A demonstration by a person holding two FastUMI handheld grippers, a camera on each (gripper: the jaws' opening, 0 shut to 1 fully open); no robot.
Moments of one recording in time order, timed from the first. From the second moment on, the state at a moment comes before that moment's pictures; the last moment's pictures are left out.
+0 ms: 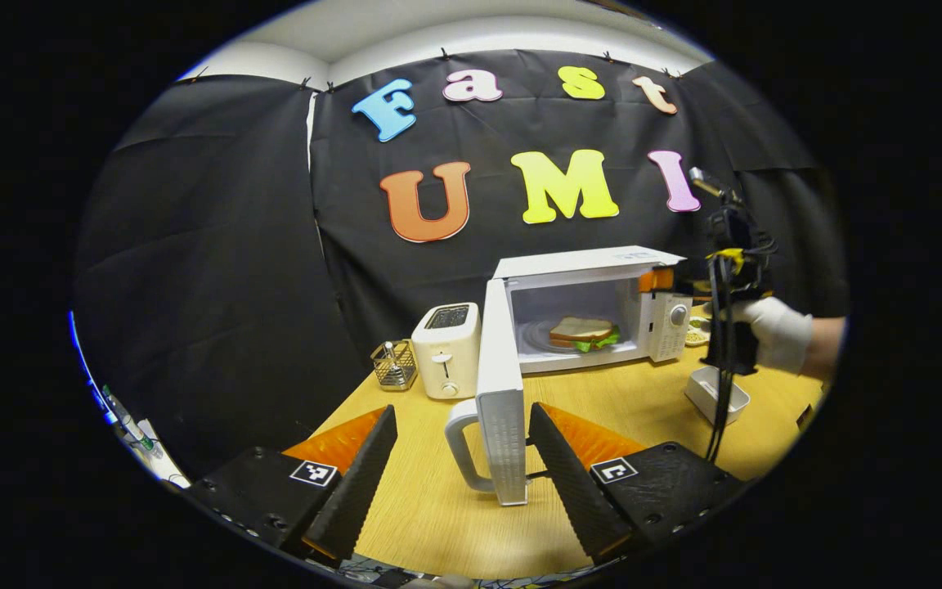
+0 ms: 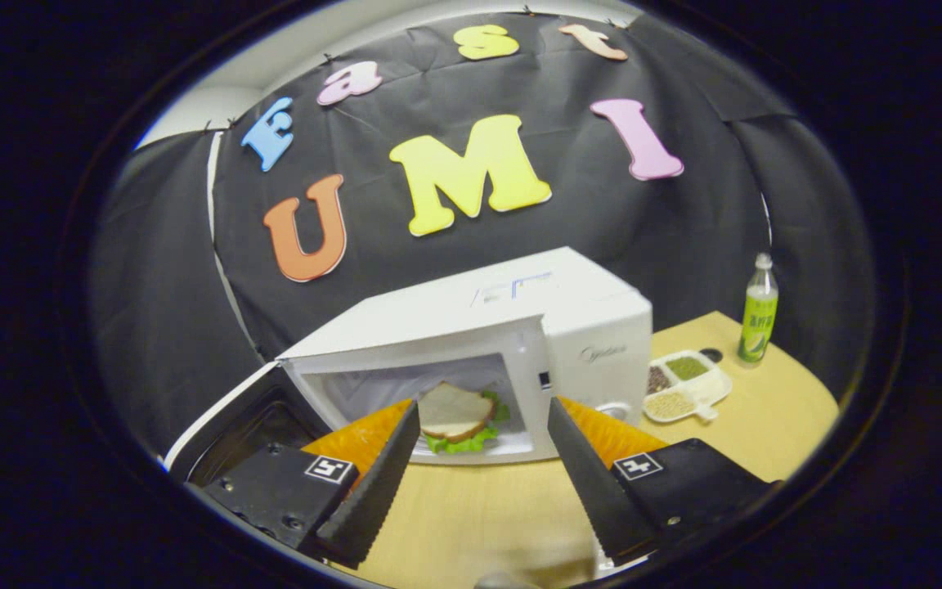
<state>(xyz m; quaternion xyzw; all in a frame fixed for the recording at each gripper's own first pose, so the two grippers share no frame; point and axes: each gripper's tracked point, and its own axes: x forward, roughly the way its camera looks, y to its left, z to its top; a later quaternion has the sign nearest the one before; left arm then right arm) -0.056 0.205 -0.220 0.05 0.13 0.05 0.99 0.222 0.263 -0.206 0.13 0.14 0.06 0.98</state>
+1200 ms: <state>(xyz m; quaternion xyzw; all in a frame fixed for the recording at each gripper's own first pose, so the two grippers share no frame) 0.009 0.184 -0.102 0.06 0.04 0.01 1.00 0.039 0.047 -0.084 0.06 0.10 -0.03 0.99</state>
